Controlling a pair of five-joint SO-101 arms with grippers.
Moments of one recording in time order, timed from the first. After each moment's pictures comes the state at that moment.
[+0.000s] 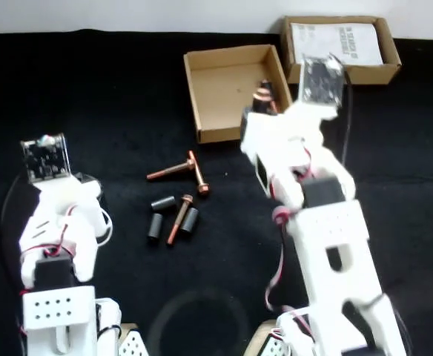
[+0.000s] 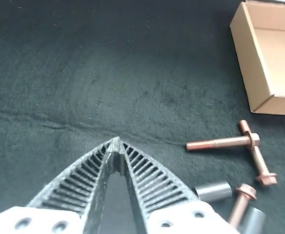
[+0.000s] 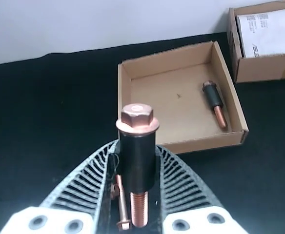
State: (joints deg) left arm -14.0 -74.9 73.7 42.1 7.0; right arm -20.8 -29.5 25.5 39.8 -16.7
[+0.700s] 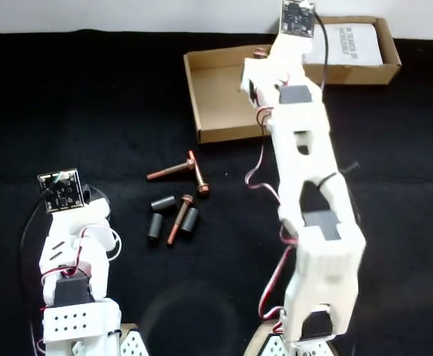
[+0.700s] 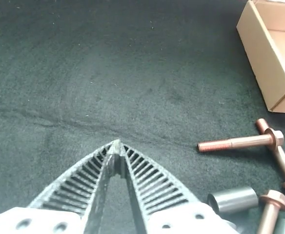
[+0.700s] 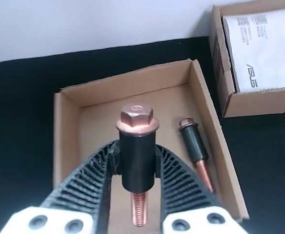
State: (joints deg) left arm -14.1 -88.4 96.0 29.1 7.1; right arm -15.1 30.7 -28.4 39.8 -13.5
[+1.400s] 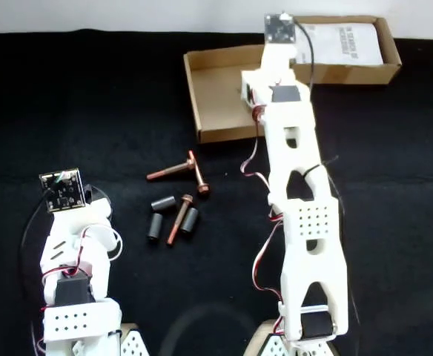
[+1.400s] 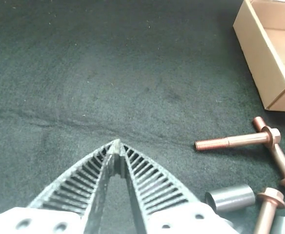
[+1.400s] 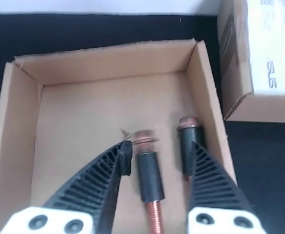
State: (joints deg) left arm -13.5 -88.5 96.0 29.1 7.1; right arm -14.0 57.8 -60.9 49.5 -5.1
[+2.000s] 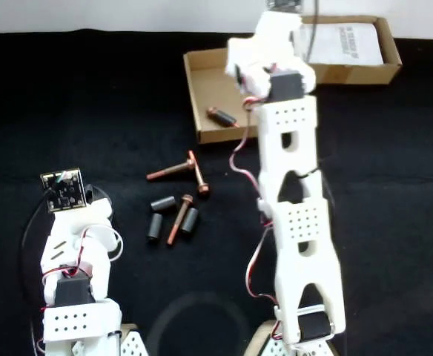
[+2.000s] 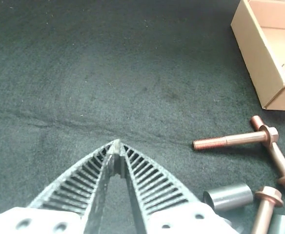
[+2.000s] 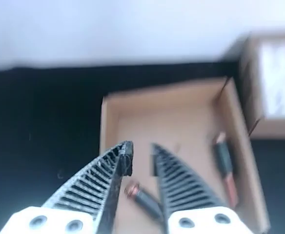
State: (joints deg) left arm -13.1 -88.5 96.0 29.1 7.1; right arm -19.9 57.6 -93.9 79.4 -12.7
